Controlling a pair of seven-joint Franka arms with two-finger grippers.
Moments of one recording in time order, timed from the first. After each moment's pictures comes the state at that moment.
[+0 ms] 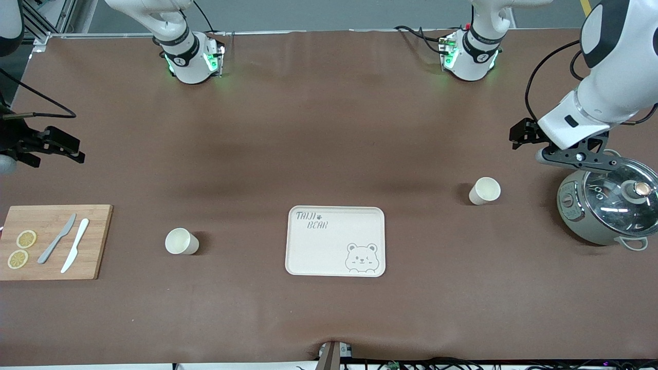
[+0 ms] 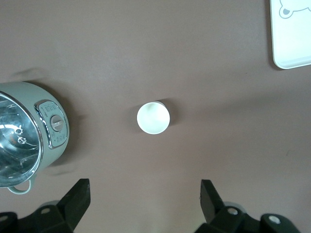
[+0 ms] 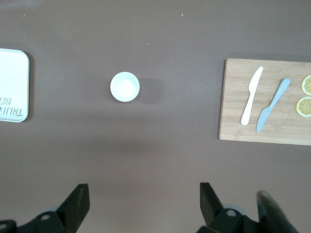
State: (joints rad) left arm -0.09 0.01 -0.09 -1.74 0.06 1.67 0.05; right arm -0.01 0.06 -0.05 -1.56 0.04 1.64 -0.13
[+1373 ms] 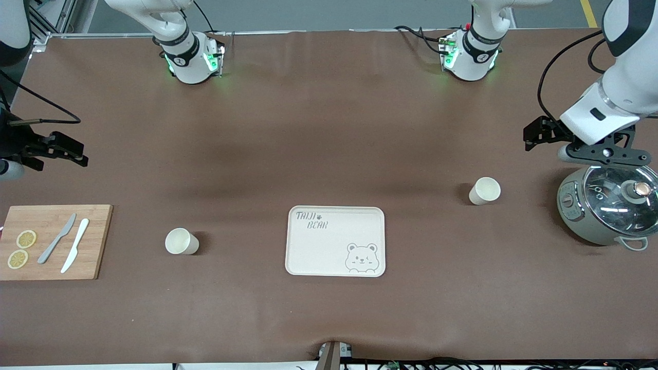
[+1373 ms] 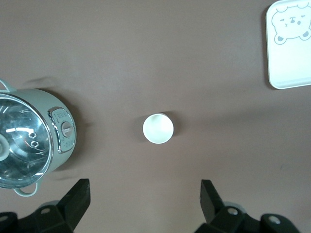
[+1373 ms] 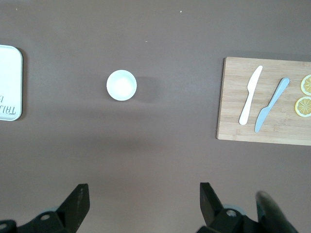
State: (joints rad) left arm -0.06 0.01 -0.08 -1.67 0.05 1.66 0.04; right arm 0.00 0.08 -0.04 -1.56 0.02 1.65 -0.13
